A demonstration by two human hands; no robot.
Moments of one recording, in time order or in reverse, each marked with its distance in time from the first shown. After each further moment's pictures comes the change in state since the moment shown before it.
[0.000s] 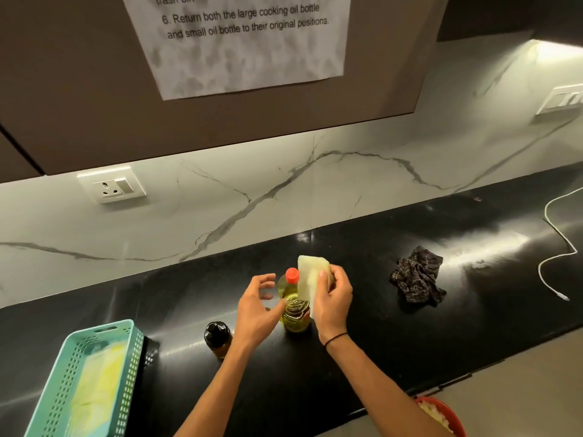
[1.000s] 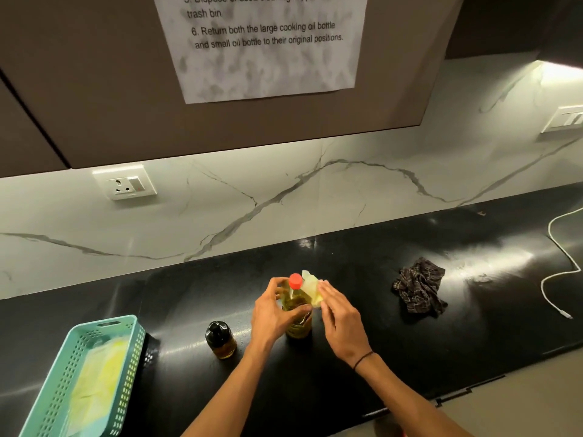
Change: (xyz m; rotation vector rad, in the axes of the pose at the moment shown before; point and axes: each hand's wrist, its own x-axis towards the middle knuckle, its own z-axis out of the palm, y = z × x) left_hand 0.007 -0.007 0.031 0.056 -0.014 -0.034; right_hand 0.010 0.054 -0.053 -0.509 -0.574 -0.471
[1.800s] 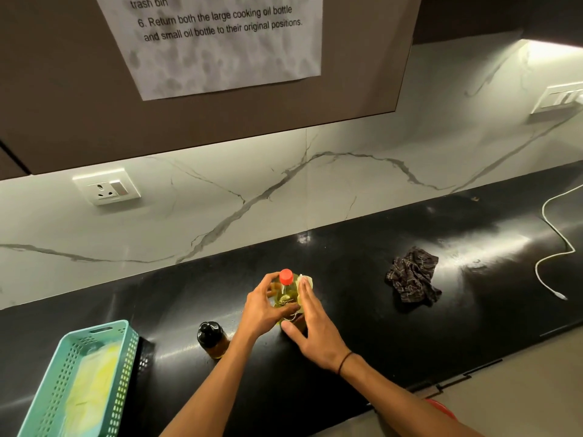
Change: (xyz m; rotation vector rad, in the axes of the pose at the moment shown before) left_hand 0.011 -0.001 -0.002 0.011 -0.142 0.066; right_hand -0.009 -0.016 0.021 0.090 -0.258 0.117
